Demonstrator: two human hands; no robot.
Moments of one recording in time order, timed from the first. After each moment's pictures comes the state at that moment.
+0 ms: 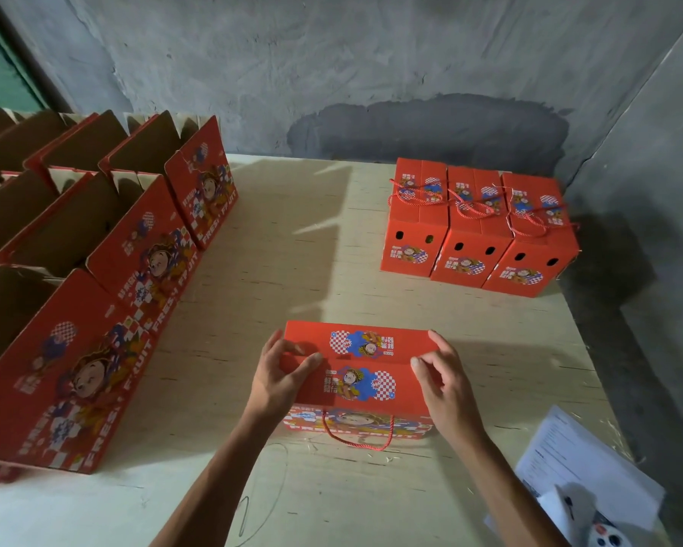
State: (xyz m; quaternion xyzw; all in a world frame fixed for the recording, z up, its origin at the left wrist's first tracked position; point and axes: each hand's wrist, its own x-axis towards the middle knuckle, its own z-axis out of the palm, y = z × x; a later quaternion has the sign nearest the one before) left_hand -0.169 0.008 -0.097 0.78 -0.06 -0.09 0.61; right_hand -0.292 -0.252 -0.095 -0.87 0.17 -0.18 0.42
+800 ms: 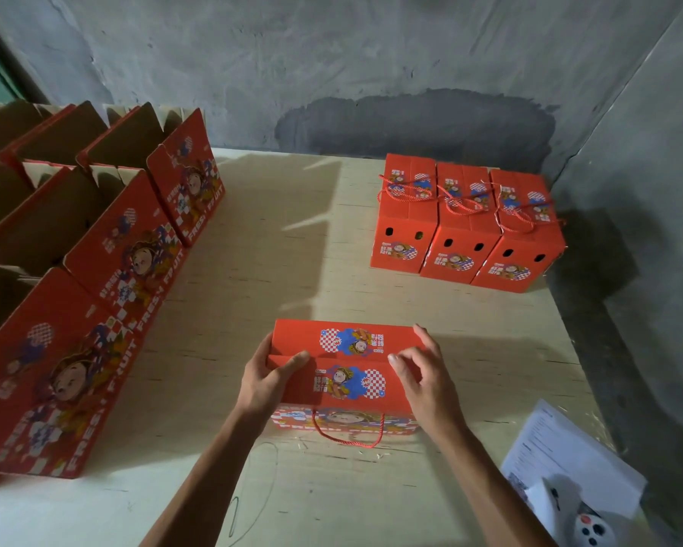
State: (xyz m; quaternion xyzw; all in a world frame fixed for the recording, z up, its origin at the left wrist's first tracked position) left_hand -0.167 0.006 -0.099 0.67 0.00 -0.21 0.71; right_hand -0.283 -0.245 -0.096 -0.89 0.17 -0.17 0.39
